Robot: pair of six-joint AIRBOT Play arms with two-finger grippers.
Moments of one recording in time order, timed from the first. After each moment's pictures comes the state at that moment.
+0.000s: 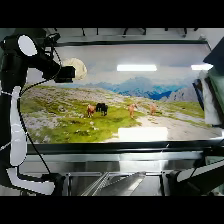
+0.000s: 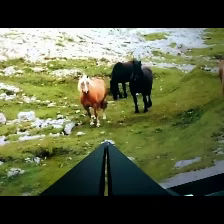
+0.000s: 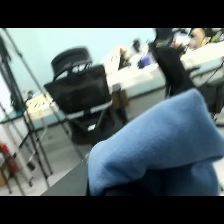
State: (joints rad) left arm -0.20 -1.62 1.99 1.37 -1.59 -1.64; right arm -0.67 -1.84 2.21 -0.13 0.59 0.61
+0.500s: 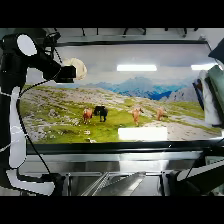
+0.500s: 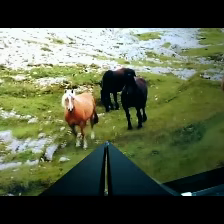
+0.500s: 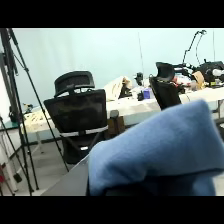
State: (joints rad) left arm -0.22 -1.61 1.99 1.37 -1.60 -1.66; right arm -0.74 -1.87 2.17 0.13 0.66 0.27
